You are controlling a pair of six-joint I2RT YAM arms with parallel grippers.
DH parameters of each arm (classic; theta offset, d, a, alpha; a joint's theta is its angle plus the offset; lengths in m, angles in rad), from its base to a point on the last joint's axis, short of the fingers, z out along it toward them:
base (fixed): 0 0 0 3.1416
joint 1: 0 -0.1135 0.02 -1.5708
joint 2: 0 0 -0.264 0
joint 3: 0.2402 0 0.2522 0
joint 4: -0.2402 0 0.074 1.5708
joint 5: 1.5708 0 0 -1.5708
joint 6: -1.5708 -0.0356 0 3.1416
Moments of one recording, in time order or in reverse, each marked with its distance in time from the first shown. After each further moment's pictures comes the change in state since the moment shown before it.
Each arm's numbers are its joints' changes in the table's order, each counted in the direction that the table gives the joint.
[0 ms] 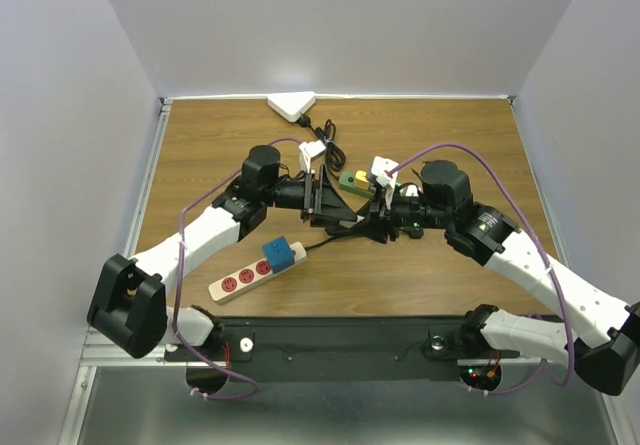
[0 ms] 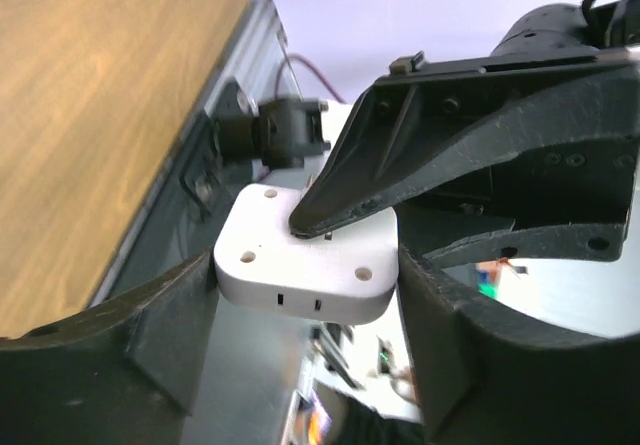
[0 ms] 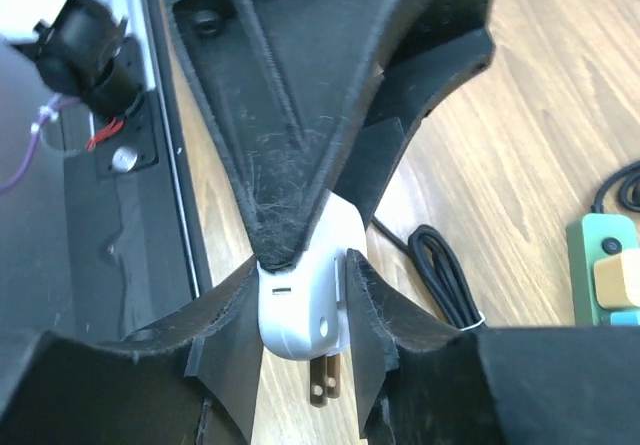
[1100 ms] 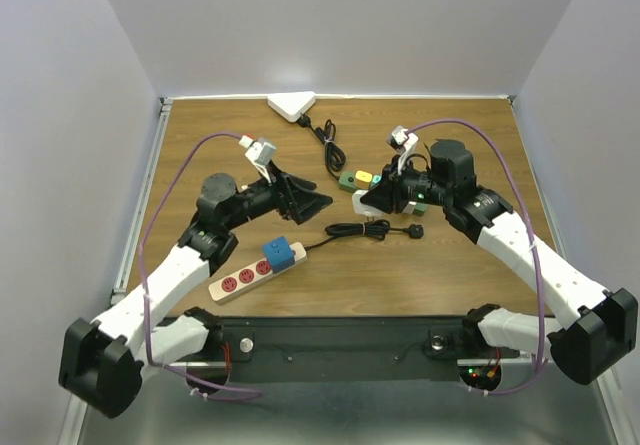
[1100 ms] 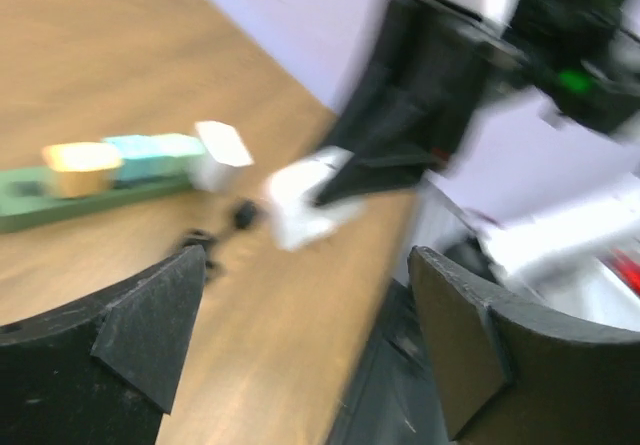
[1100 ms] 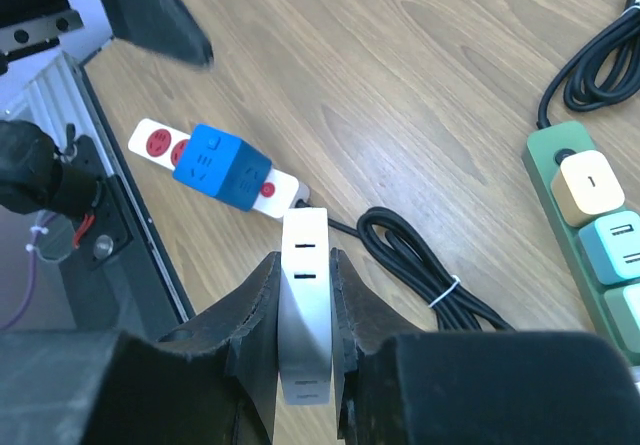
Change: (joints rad) left arm -0.085 0.312 -0.237 0.275 -0.373 -0.403; right arm 0.217 -0.113 -0.003 0.098 -0.029 -0.243
